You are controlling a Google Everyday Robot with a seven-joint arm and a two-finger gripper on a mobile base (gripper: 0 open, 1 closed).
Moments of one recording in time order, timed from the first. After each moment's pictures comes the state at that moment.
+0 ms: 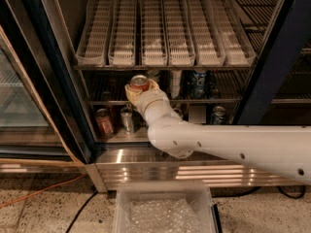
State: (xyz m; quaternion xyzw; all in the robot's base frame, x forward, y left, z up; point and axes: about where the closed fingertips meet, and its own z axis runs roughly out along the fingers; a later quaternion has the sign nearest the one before) arm 0.679 0.041 0.783 -0.14 0.73 0.11 0.67
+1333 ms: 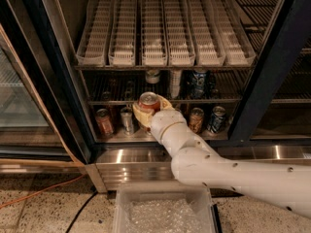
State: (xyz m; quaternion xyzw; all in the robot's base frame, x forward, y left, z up) arm 0.598 0.012 0.782 -0.16 0.71 0.15 0.67
